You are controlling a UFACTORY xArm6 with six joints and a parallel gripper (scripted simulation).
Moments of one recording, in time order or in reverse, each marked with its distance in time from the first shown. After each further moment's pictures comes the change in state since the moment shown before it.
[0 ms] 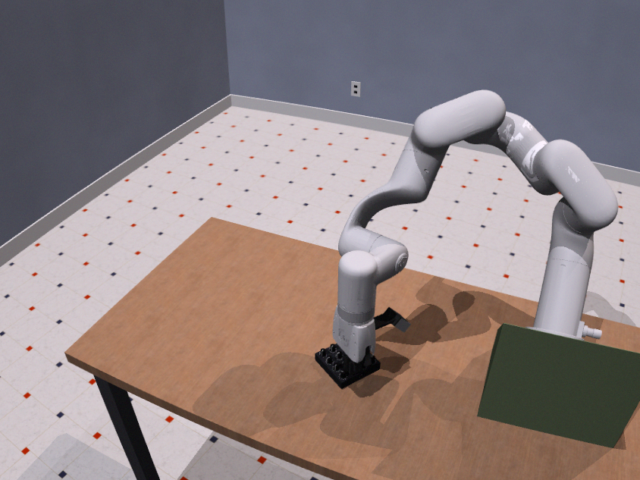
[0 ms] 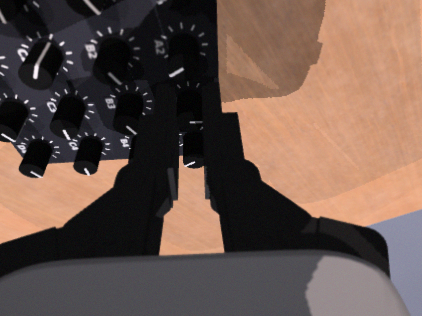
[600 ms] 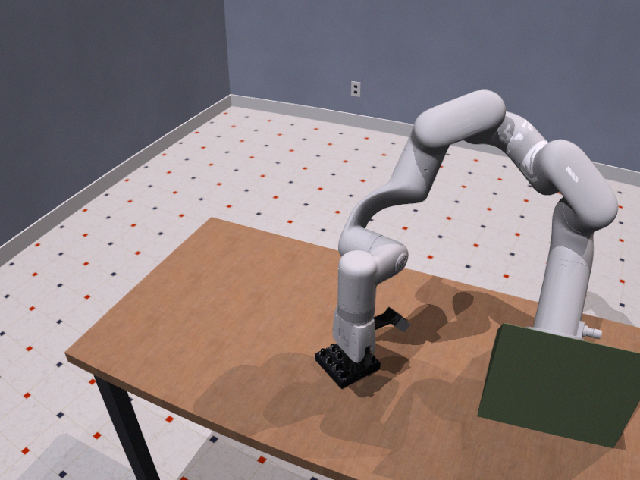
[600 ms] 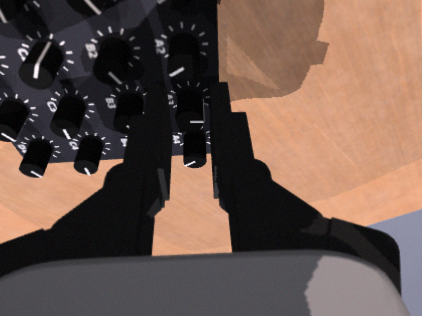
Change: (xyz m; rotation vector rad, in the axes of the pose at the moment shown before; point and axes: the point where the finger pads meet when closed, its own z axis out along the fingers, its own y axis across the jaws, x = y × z) arm 0.000 0.000 0.000 0.000 0.000 0.000
